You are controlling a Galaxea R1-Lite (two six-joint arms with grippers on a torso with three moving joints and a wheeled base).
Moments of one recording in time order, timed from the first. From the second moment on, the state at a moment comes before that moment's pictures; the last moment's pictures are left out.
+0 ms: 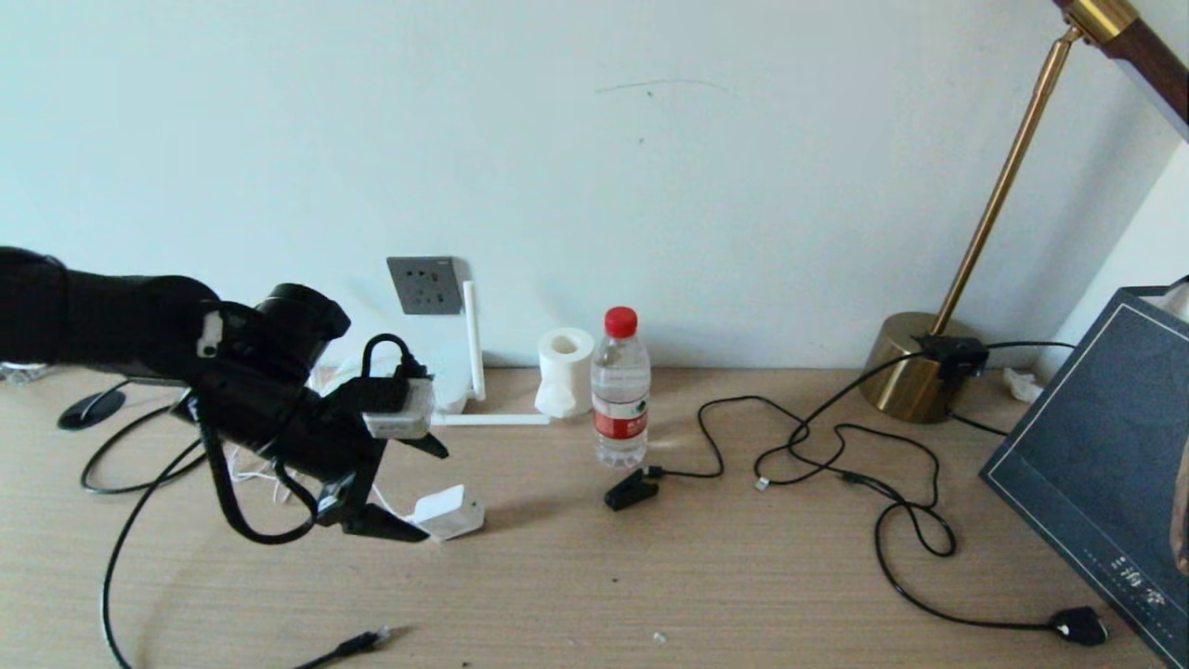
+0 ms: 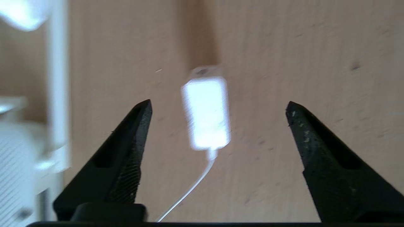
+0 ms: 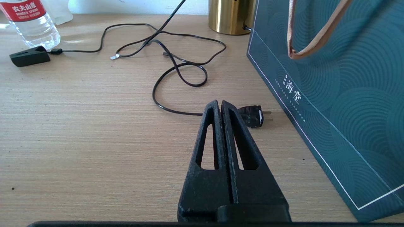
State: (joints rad) left arm -0.14 1.90 -1.38 0.65 -0.53 1.36; right arm 0.00 0.00 0.00 -0.01 -0.01 0.01
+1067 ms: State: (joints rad) left arm -0.22 2.04 -1.53 0.72 -0.39 1.25; right arm 0.00 0.00 0.00 -0.01 -0.01 0.01
